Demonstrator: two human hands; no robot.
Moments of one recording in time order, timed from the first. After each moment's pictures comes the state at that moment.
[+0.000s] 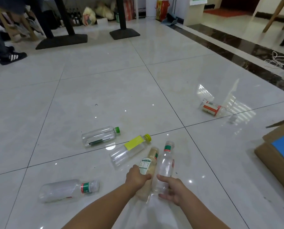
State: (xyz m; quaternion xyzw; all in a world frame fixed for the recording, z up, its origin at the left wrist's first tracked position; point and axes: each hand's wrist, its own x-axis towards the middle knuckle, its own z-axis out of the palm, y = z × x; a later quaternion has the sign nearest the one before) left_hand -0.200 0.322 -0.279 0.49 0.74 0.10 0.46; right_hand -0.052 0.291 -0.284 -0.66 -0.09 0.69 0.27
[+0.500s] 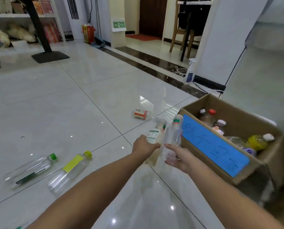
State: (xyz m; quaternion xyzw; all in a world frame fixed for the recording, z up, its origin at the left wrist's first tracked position) left_hand 0.022 0.298 -0.135 0.69 0.55 0.15 0.46; right_hand 0.143 0.219 -0.143 -0.67 -0.05 0.53 0.52
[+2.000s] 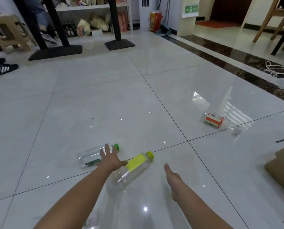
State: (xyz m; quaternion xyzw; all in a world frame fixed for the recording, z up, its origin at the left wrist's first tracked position) left_hand -0.292 0.468 -0.264 0.63 0.74 -0.10 0.24; right_hand -0.077 0.377 -0.253 -0.74 -0.14 0.60 0.27
